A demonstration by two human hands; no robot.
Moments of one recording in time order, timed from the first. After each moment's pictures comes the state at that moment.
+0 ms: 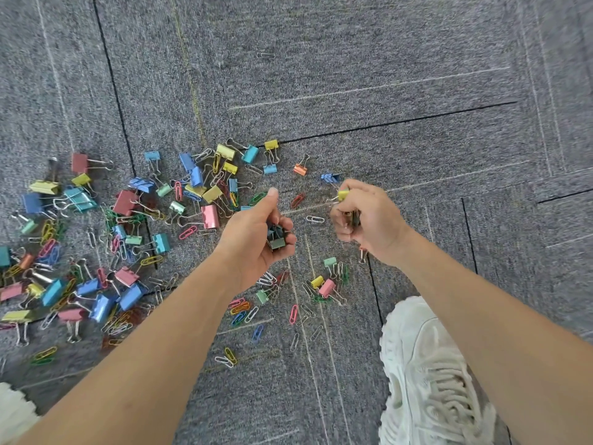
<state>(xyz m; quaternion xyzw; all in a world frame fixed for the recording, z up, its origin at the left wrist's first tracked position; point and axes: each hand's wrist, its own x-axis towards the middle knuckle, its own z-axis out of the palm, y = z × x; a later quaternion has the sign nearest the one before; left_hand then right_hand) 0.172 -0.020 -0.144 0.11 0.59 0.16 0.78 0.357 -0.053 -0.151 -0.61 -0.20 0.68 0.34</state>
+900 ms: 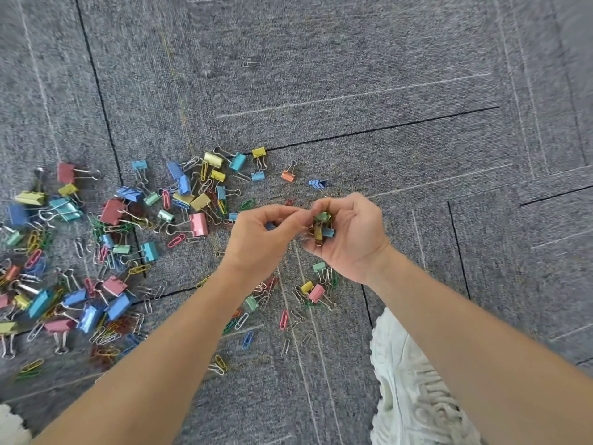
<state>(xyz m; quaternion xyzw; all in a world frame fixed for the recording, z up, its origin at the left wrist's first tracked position) 0.187 -0.031 -0.147 0.44 0.56 0.18 0.67 0.337 -0.061 -0.147 -0.53 0.03 0.73 0.44</state>
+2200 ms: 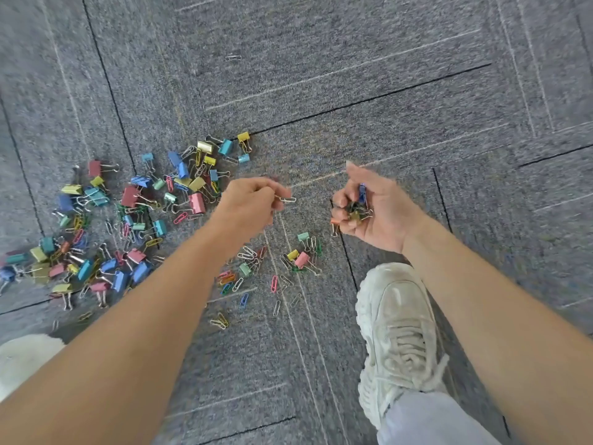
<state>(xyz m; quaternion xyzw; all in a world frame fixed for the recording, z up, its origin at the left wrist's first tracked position) 0.214 -0.027 -0.101 0.45 0.64 0.02 0.62 0.419 -0.097 -0.125 -0.49 -0.02 0.79 0.38</state>
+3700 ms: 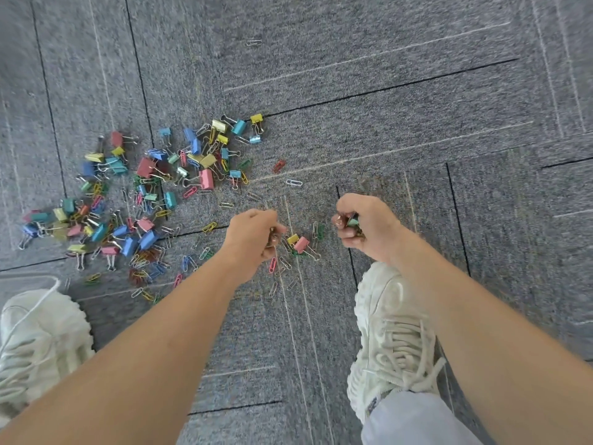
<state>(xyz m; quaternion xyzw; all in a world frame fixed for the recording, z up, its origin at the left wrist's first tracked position) 0.203 -0.100 -0.130 0.23 0.71 0.10 0.65 0.400 -0.129 -0.152 -0.59 -0.09 0.75 0.29</state>
